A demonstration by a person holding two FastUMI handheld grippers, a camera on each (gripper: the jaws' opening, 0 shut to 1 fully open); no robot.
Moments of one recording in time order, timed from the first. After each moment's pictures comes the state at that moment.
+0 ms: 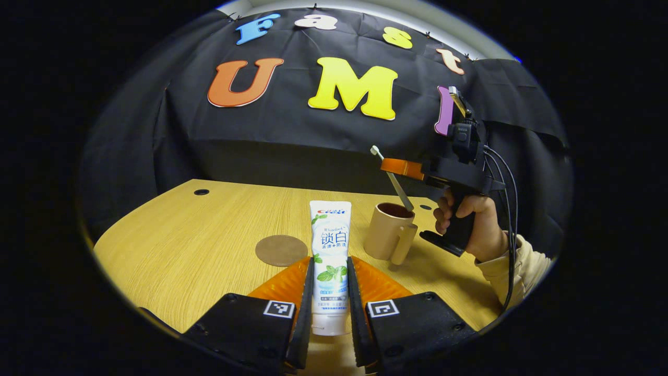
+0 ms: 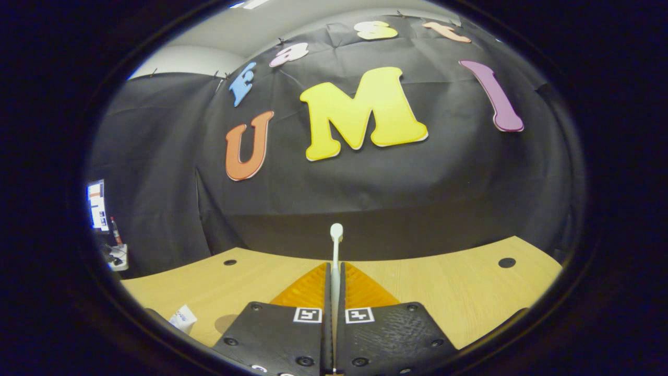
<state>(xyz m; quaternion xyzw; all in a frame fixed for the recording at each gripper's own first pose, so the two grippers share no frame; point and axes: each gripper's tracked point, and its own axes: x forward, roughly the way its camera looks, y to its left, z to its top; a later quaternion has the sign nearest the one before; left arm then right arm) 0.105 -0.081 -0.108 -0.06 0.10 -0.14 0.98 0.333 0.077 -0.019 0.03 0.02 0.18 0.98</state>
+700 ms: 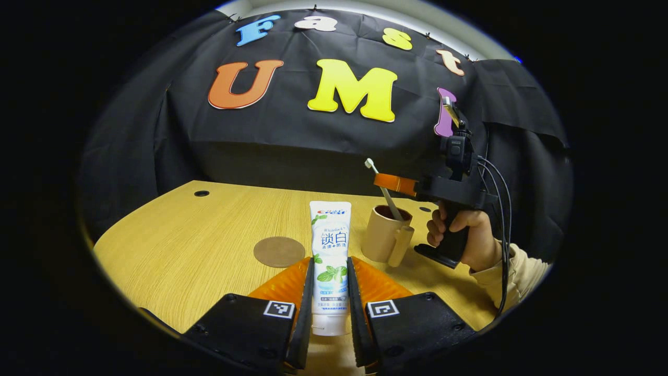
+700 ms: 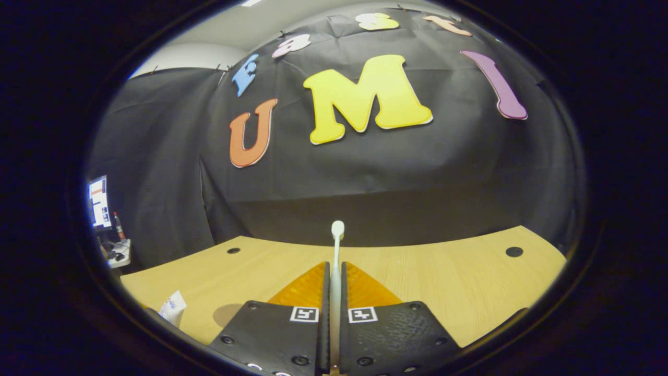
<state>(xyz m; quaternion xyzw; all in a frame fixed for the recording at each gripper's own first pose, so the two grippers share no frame) 0.103 -0.081 -0.105 -0.06 0.10 -0.13 0.98 0.326 0.077 -0.044 0.02 0.05 0.19 0.98</state>
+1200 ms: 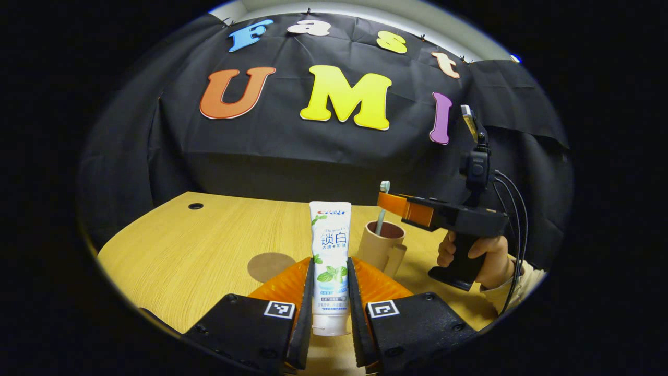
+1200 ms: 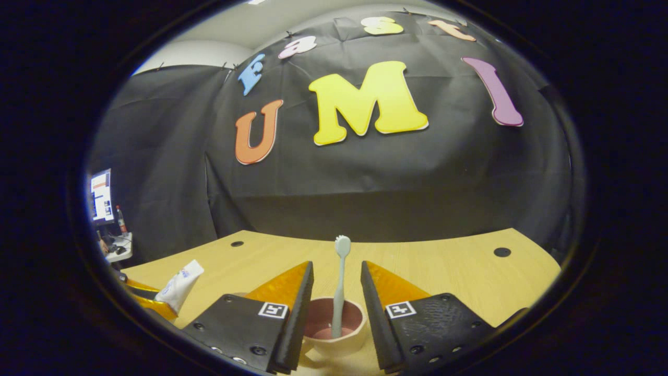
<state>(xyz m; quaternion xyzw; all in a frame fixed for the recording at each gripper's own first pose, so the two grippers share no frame) 0.117 -0.099 -0.068 -0.06 0.07 -0.15 0.98 0.283 0.055 -0.037 0.01 0.05 0.19 0.98</state>
